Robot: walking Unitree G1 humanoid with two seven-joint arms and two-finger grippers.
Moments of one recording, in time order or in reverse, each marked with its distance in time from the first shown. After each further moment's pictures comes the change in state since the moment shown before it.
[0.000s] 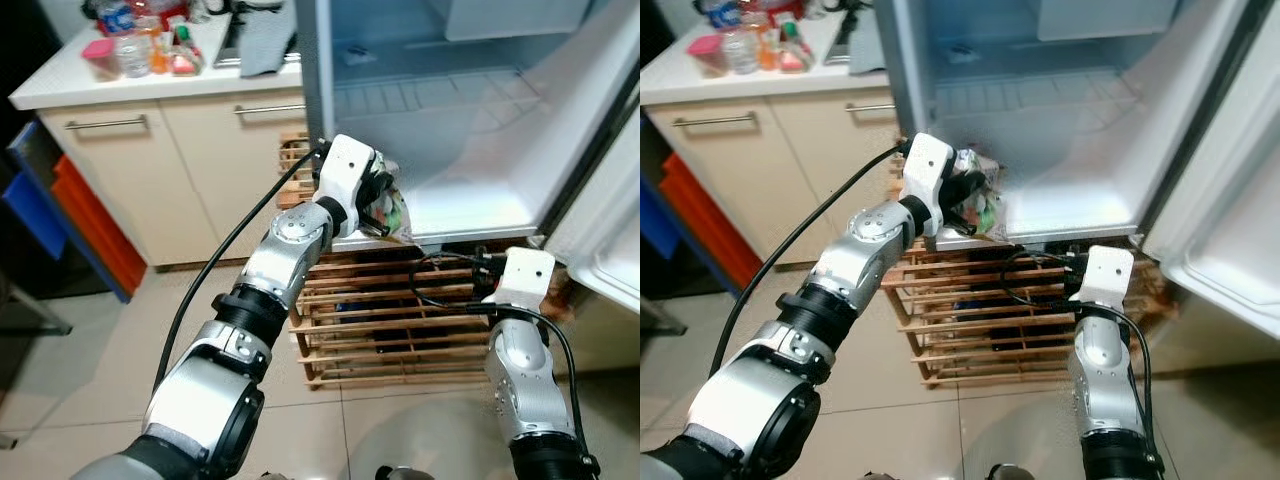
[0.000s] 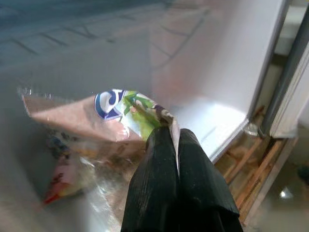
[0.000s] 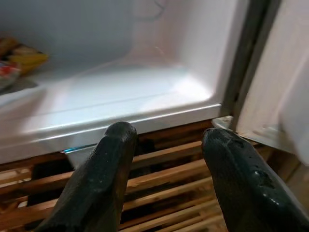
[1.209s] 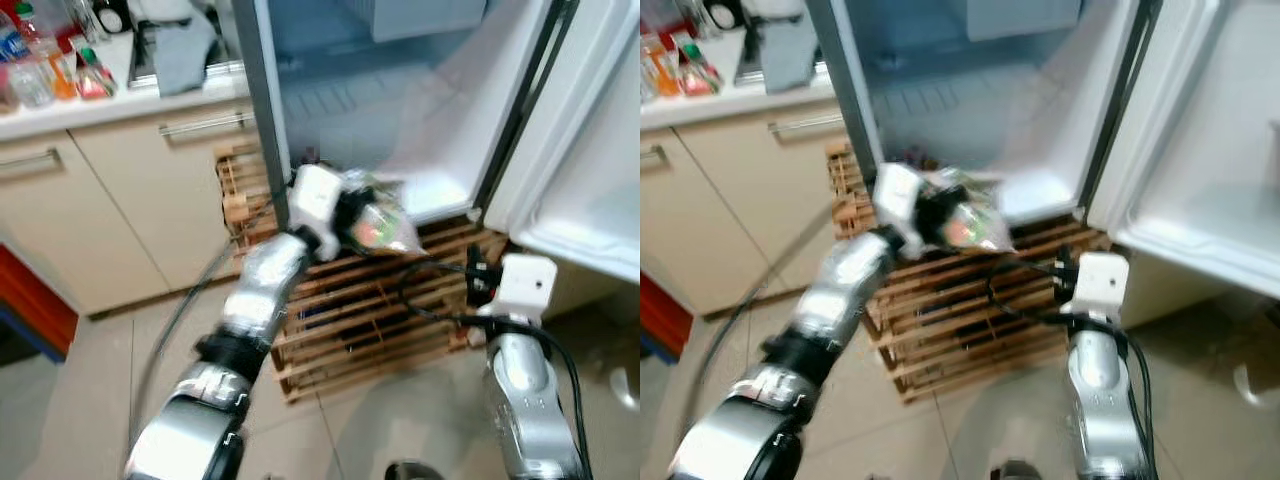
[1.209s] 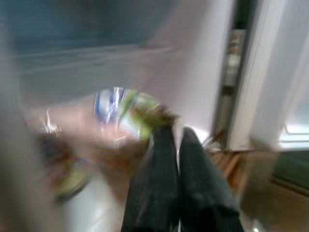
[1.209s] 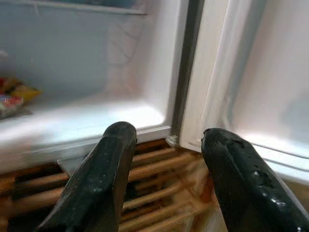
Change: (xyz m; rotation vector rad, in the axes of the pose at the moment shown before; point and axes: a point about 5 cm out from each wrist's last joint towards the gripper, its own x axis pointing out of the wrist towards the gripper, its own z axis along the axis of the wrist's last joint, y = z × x) left arm -0.074 0.021 -0.032 -0.060 -0.188 0.085; right arm -0.053 -0.001 0.025 -0.051 -0.133 0.074
